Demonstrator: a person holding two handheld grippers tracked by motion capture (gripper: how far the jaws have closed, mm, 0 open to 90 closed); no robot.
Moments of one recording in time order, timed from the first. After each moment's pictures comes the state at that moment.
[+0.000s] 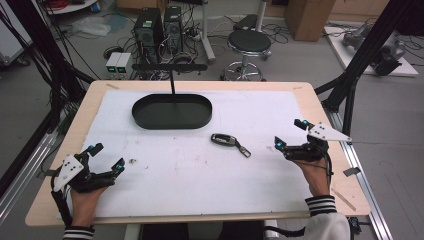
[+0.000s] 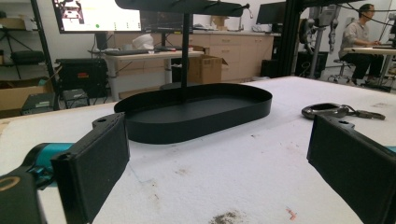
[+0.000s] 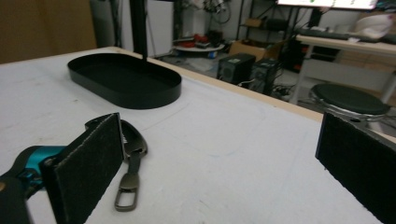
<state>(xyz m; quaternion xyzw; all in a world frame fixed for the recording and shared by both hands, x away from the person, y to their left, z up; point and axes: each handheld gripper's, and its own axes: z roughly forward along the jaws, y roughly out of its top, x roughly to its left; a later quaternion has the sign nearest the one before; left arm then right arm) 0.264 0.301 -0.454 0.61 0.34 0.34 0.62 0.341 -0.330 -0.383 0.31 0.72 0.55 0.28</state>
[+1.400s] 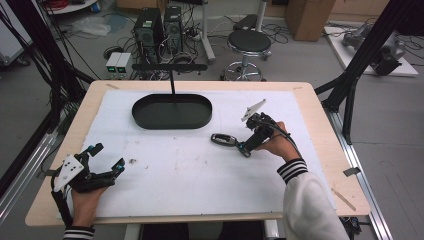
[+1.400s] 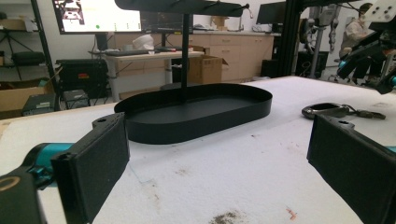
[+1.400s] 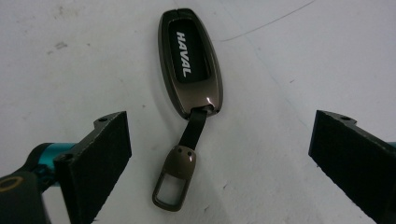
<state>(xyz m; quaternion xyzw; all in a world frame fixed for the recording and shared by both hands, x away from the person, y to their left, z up) 0.264 0.301 -0.454 0.61 0.34 0.35 0.62 0.427 -0.207 -0.386 0.22 0.93 0.26 0.10</state>
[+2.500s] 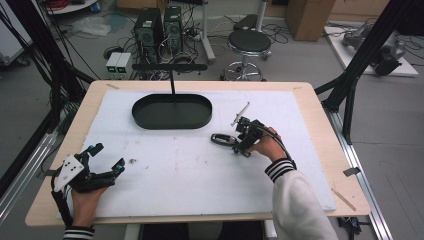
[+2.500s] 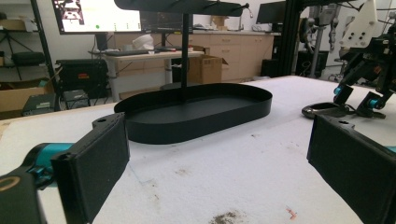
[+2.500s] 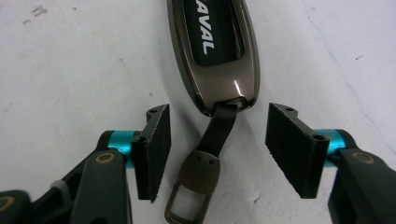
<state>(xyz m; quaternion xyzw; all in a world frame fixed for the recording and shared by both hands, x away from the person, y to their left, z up) 0.264 0.301 -0.454 0.61 0.34 0.35 0.62 0.439 -0.183 -0.410 0.22 0.96 0.19 0.04</state>
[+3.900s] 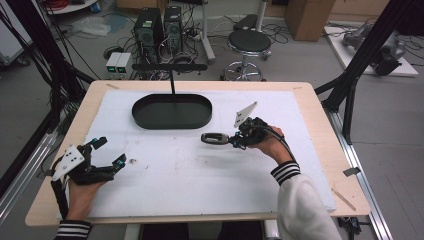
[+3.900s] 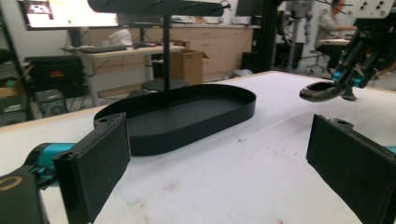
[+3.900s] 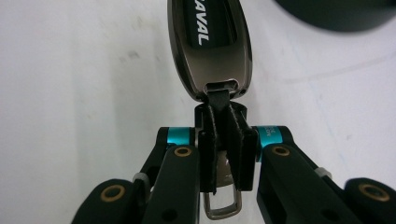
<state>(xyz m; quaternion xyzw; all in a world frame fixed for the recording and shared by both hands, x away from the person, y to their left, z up) 0.285 0.301 -0.428 0.65 0.31 0.30 0.63 0.416 -0.187 -0.378 0.10 0.95 0.30 0.06</state>
